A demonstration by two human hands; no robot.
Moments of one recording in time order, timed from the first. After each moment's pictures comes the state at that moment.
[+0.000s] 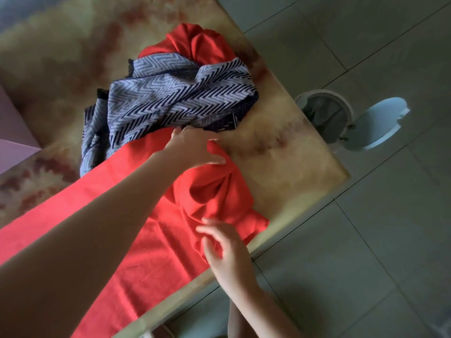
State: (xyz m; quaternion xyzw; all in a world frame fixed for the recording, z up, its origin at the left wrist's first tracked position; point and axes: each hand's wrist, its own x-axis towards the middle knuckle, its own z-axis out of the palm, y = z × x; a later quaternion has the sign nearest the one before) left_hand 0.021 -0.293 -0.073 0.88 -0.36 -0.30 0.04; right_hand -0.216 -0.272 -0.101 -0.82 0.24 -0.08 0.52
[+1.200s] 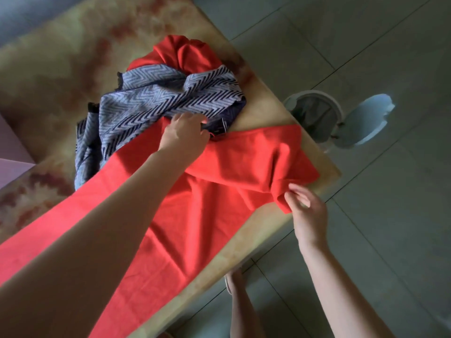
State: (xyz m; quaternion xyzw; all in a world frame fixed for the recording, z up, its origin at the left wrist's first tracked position) left_hand 0.029 -0.317 -0.061 0.92 -0.29 -0.22 0.15; right_hand -0.226 -0.415 -0.095 -0.59 0.55 -0.17 0.56
